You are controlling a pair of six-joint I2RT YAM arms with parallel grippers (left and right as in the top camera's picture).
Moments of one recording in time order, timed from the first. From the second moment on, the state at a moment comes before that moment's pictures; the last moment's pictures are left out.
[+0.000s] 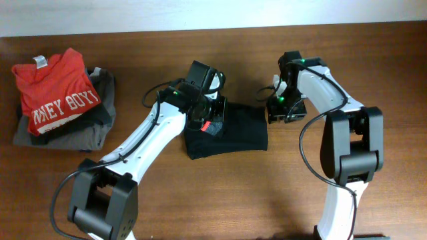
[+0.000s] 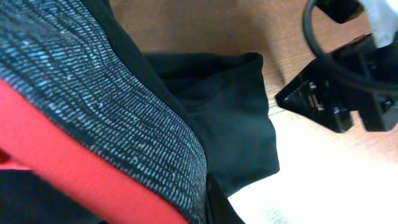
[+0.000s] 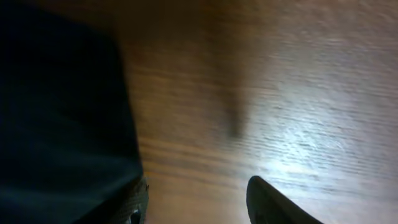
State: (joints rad) left arm -0.50 1.83 1.43 -0.63 0.26 -0.34; right arm 0.11 2.15 1.62 -1.11 -0.14 0.03
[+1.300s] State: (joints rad) left arm -0.58 1.82 1.43 -0.64 0.37 -0.28; right arm 0.17 2.15 1.55 -1.02 -0.16 0.05
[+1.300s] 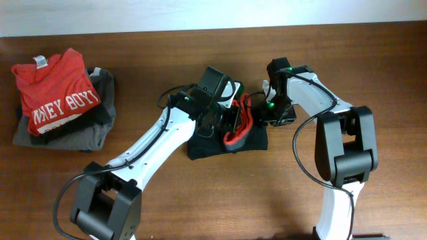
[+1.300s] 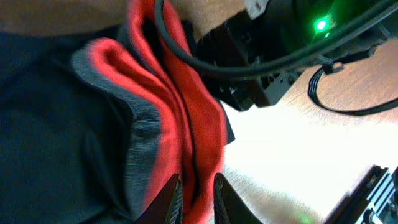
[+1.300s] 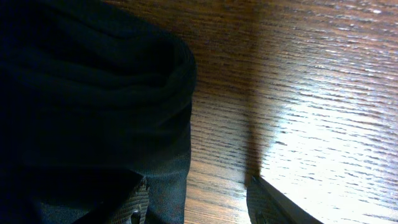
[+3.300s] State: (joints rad) left arm -0.42 1.90 1.43 -0.77 0.04 -0.25; right arm 0.24 2.08 1.48 -1.14 -0.07 0.03
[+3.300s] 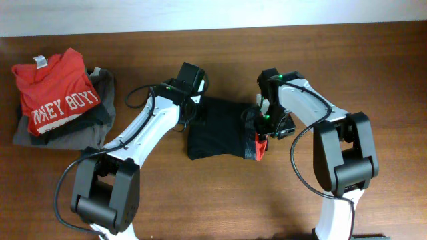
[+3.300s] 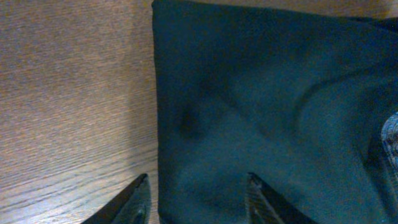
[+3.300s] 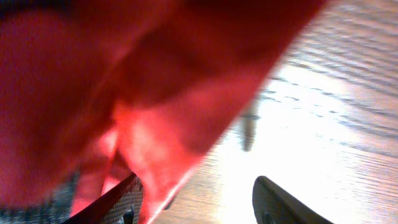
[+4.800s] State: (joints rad) left arm -0.42 1.90 1.43 -0.79 0.04 -0.25; right arm 0.24 2.14 1.76 -1.17 -0.22 -0.06
